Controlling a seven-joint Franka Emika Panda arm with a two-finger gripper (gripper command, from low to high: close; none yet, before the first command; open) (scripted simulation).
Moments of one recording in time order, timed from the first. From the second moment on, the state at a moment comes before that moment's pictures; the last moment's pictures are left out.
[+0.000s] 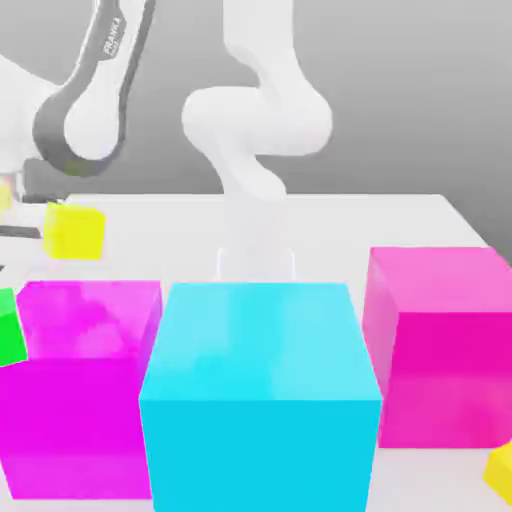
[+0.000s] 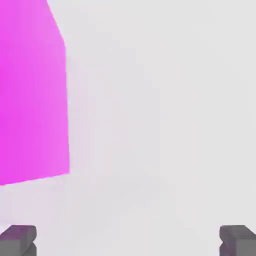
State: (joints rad) arm -0.16 -0.02 -0.67 -2.74 0.12 2.76 -0.10
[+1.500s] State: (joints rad) arm -0.61 -0.22 -0.30 -2.74 0.09 2.79 0.51
